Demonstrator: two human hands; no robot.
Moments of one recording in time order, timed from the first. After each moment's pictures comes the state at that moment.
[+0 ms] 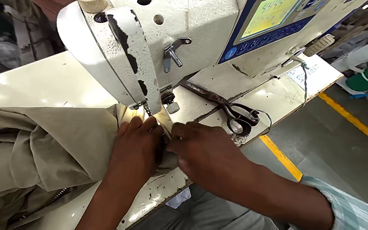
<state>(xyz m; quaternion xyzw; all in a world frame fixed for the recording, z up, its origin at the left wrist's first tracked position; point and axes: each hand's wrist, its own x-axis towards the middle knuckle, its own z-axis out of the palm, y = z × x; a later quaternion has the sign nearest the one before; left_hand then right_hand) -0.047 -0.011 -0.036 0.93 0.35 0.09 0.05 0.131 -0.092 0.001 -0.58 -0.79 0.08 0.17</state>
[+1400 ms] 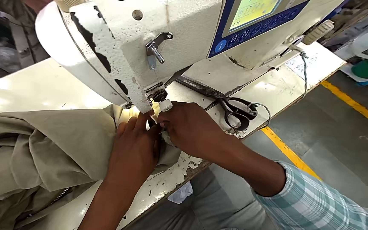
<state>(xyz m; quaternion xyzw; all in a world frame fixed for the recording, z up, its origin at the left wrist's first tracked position) -0.046 -0.014 -0.039 0.93 0.36 0.09 0.04 0.131 -0.052 -0.001 -0.64 -0.73 0.21 0.16</state>
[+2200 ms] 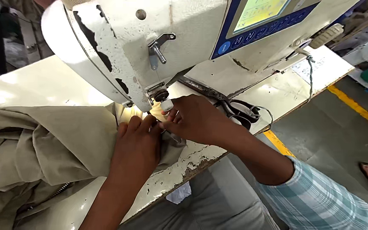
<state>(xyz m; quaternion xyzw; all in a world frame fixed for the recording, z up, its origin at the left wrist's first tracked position) -0.043 -0.020 -0.044 0.92 0.37 0.09 0.02 0.157 -0.036 -0.001 -0.62 -0.70 0.32 0.15</state>
